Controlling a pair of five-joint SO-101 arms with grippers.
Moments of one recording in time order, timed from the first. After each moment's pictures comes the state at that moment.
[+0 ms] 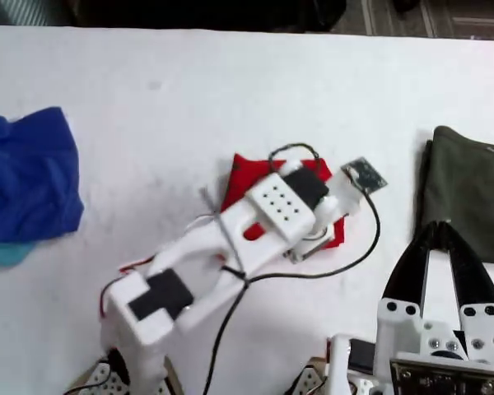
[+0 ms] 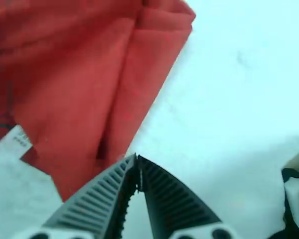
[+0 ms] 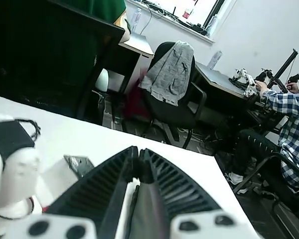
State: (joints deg) left arm 44.7 17.5 -12.1 90.5 0.2; right arm 10.9 -77.1 1.1 90.1 24.6
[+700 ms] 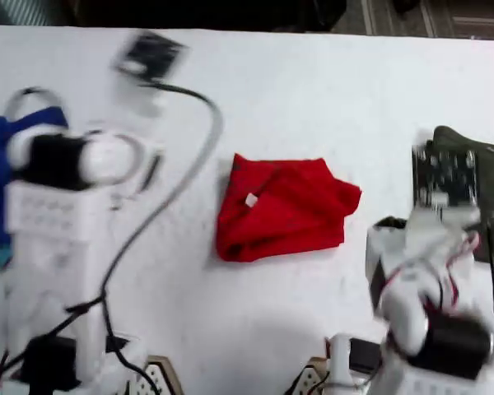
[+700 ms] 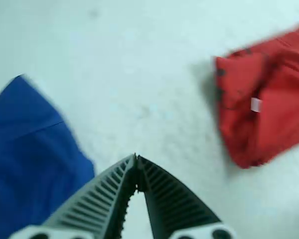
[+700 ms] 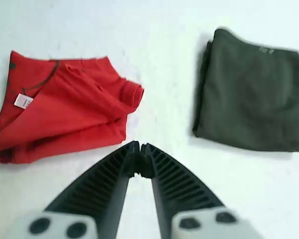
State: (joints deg) left arm -0.1 -21.0 -11.8 101.6 -9.8; right arm 10.3 -58.3 18.1 97.9 12.9
